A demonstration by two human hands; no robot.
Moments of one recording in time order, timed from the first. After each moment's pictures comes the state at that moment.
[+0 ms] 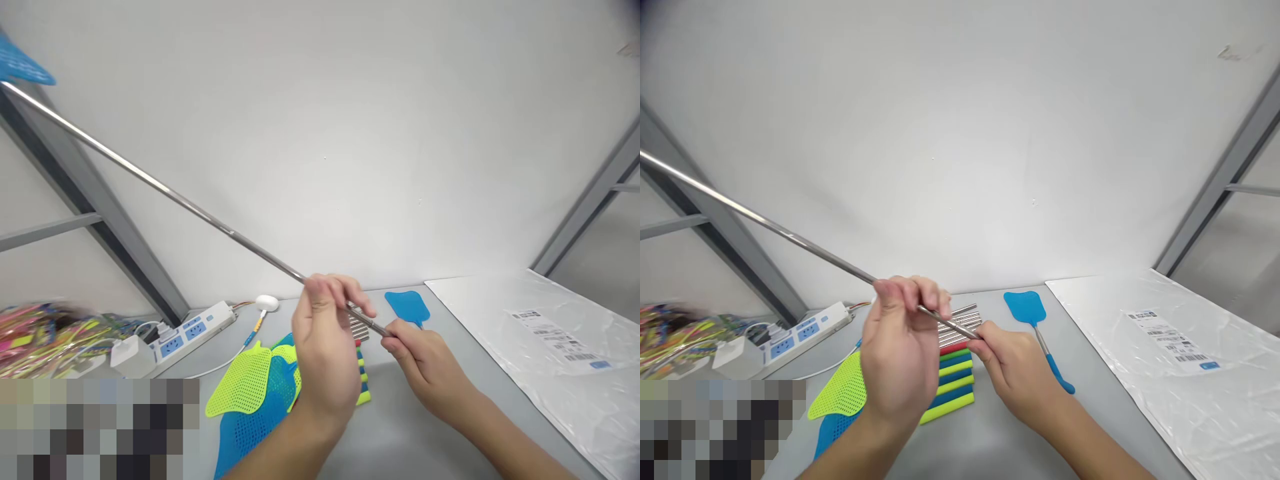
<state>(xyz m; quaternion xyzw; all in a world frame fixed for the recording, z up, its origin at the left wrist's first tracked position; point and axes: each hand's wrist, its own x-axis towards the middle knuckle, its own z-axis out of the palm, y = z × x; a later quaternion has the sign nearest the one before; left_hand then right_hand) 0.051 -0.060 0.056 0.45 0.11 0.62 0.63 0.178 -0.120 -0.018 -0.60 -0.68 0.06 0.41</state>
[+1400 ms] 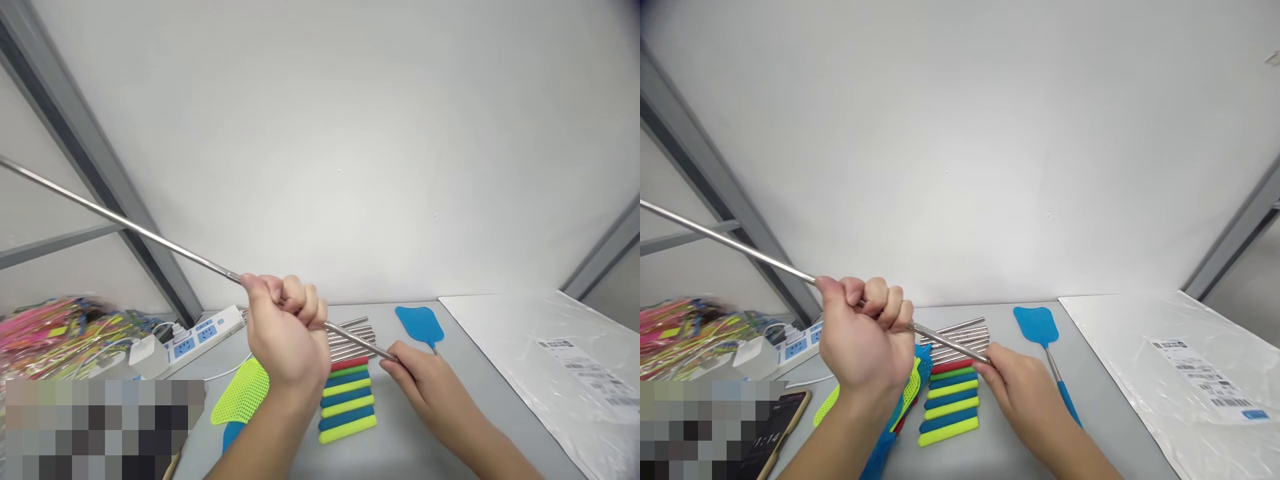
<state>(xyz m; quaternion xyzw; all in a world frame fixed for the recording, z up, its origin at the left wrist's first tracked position) 0.037 -0.027 0.083 0.30 0.14 0.72 0.61 0.182 -0.107 -0.023 -0.65 -0.68 0.09 0.34</state>
